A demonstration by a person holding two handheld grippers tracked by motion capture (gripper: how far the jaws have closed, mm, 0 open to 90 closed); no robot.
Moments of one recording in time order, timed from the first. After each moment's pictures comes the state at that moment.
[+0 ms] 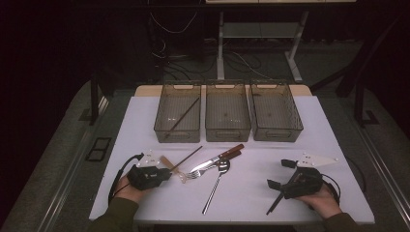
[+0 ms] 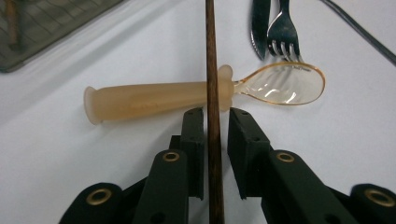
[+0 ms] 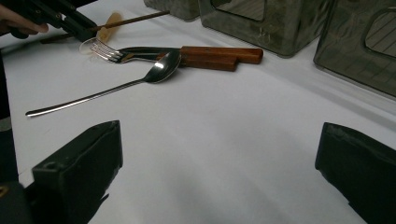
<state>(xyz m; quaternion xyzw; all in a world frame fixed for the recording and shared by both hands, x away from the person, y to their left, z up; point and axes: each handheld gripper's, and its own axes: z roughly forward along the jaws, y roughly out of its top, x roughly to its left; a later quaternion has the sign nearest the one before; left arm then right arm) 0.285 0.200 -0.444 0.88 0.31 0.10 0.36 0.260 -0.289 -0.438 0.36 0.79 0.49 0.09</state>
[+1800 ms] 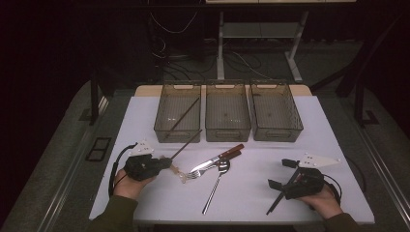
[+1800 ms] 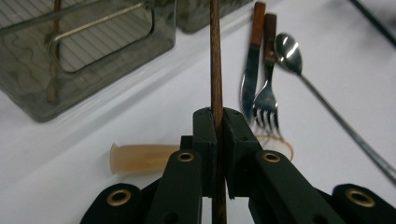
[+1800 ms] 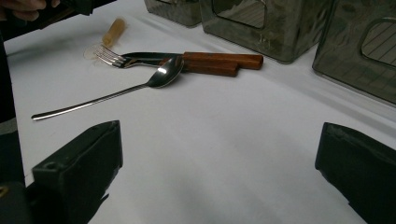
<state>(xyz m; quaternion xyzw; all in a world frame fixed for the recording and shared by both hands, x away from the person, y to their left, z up) 0.294 0.201 -0.407 0.83 0.34 0.09 0.43 0.258 -0.290 -0.435 0.35 0.79 0.49 0.09</state>
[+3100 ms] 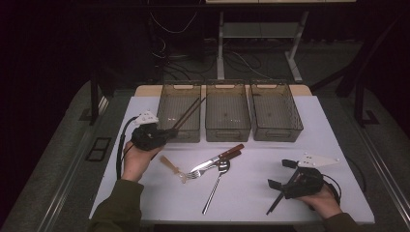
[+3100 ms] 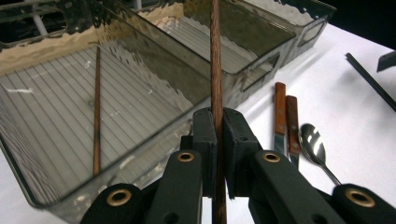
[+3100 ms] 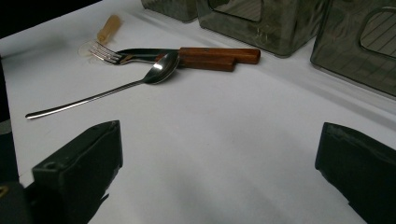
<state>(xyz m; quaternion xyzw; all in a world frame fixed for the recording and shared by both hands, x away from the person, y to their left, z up) 0.357 0.181 -0.365 0.80 0.35 0.13 0.47 0.259 -0.290 -0.438 0.36 0.79 0.49 0.09</state>
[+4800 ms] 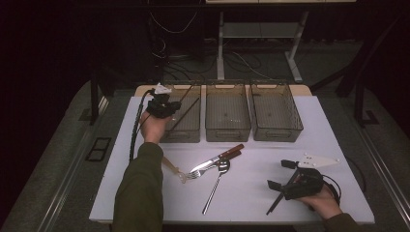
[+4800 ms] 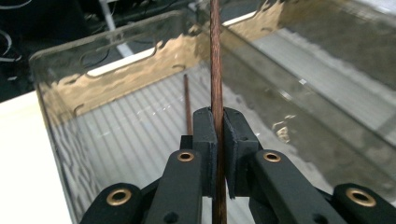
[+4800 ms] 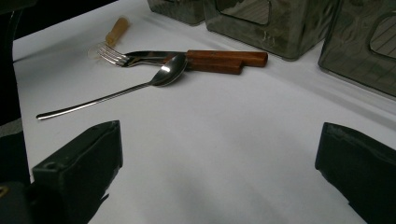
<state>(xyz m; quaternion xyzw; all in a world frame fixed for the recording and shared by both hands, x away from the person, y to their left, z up) 0.469 0.161 -0.383 0.79 0.42 0.21 0.40 0.258 -0.289 -0.437 0.35 0.79 0.50 0.09</state>
